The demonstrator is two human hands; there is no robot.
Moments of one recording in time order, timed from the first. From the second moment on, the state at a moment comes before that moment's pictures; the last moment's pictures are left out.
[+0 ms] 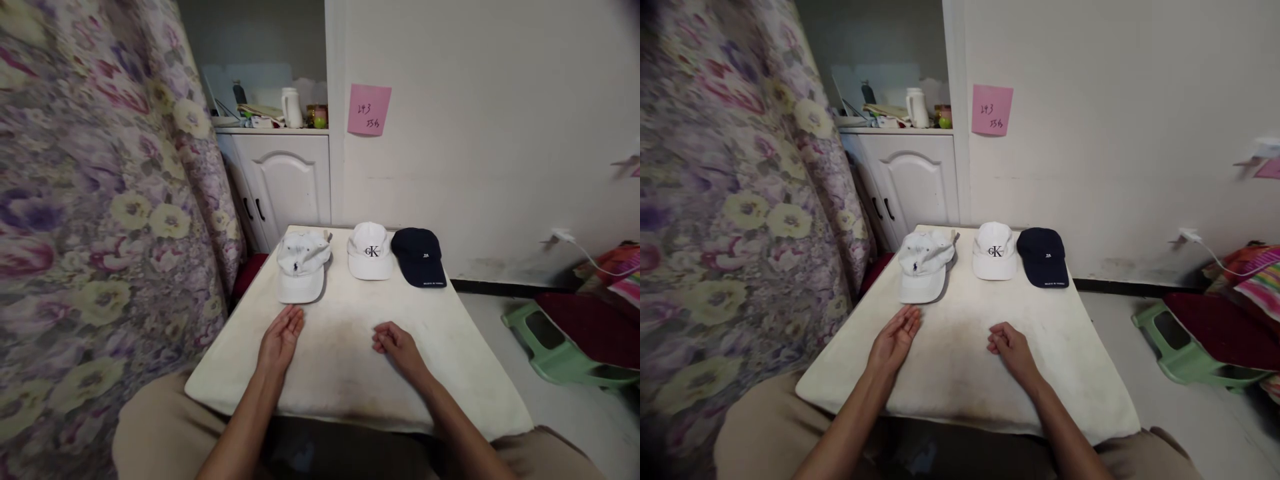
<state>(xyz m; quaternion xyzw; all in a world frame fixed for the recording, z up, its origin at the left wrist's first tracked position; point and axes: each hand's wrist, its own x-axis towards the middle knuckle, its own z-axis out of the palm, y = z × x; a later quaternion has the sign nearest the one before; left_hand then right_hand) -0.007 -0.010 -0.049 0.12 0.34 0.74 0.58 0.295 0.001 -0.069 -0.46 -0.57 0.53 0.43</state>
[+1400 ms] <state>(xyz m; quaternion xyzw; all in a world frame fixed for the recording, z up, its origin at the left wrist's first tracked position) -0.015 0.082 0.033 0.10 0.24 0.76 0.59 0.292 0.003 -0.069 -0.44 -0.56 0.53 0.45</state>
